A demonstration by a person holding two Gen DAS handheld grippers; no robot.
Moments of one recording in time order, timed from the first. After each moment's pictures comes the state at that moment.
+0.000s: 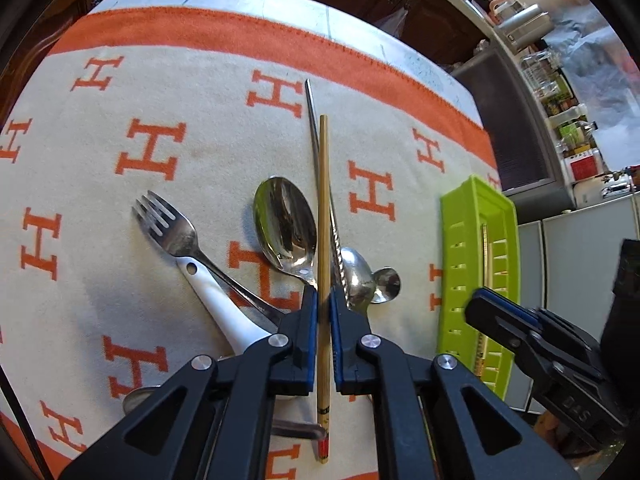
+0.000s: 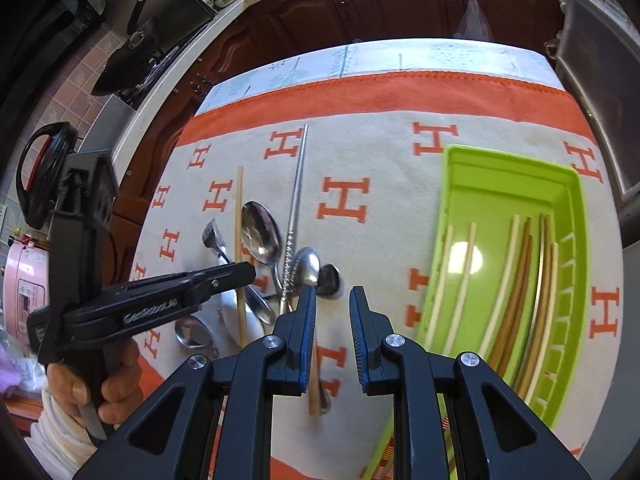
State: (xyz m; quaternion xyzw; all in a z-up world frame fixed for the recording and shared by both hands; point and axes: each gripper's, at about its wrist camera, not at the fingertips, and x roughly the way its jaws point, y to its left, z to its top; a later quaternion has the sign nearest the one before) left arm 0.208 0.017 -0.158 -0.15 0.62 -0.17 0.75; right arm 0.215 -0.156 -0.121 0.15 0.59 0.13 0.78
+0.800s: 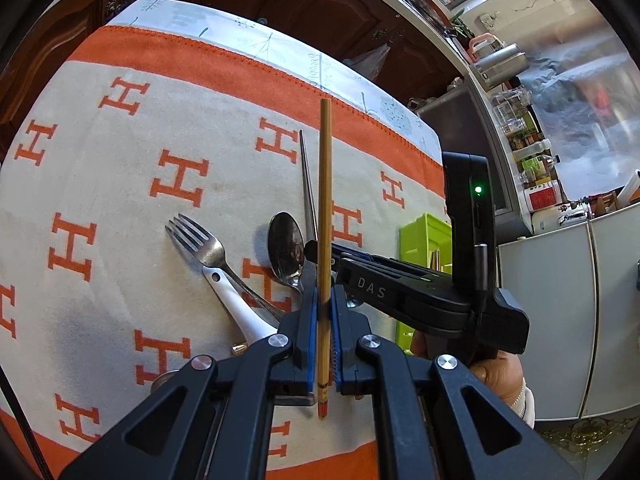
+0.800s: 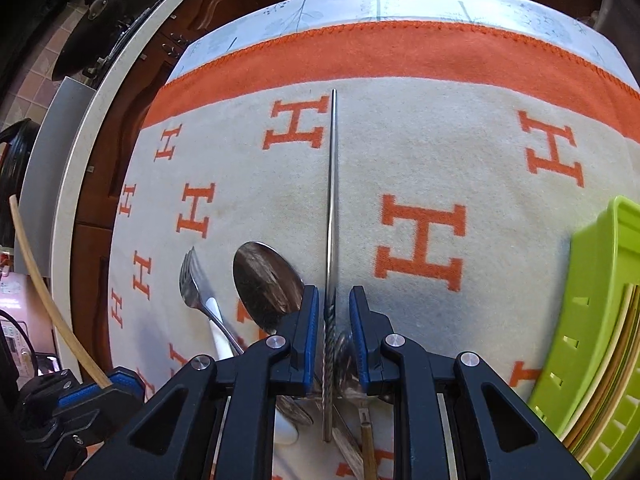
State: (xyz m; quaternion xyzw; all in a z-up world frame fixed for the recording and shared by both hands) left arm 0.204 0.065 -0.119 -0.21 0.59 -0.20 0.76; right arm 0.311 -0.079 -0.199 0.14 0.66 0.12 0.73
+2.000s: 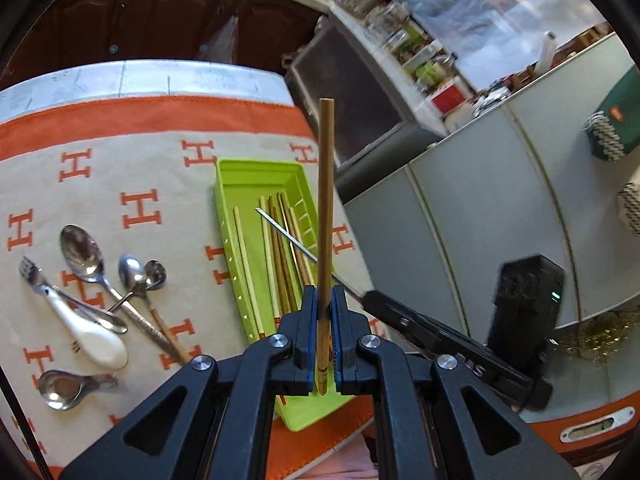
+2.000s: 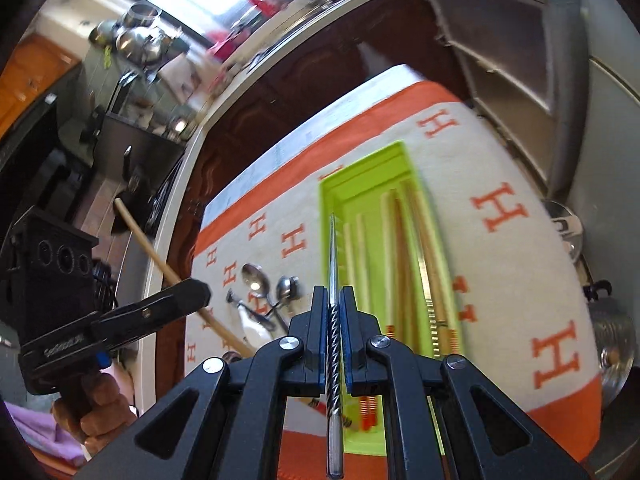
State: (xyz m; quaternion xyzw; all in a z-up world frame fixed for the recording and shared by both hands) left arm 0.147 -0.109 -0.056 -0.10 0.57 -0.37 0.73; right arm 0.060 -0.307 -0.076 0.36 0.46 0.02 0.81
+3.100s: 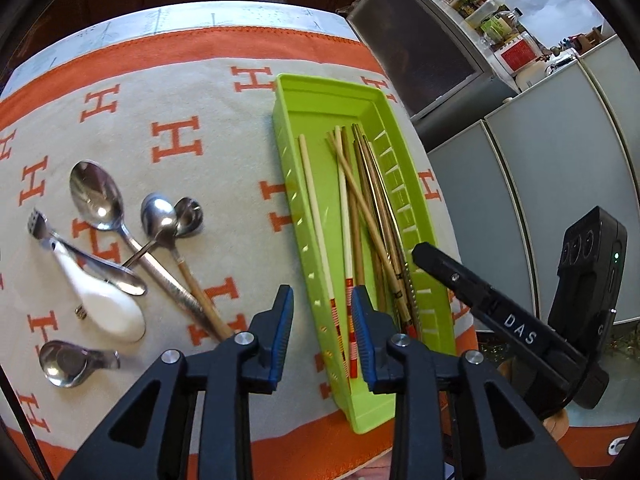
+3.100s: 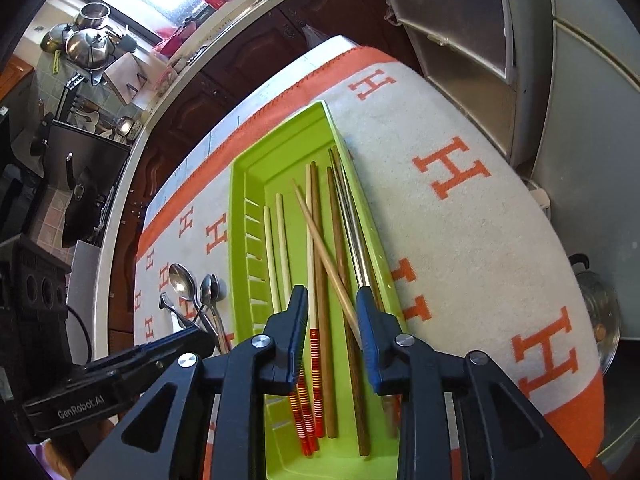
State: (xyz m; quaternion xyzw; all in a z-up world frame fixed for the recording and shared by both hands) left arm 0.128 -0.105 -0.118 -0.03 0.62 -0.28 0.73; right arm 0.083 -0.299 -0.151 0.34 0.50 -0.05 0.79
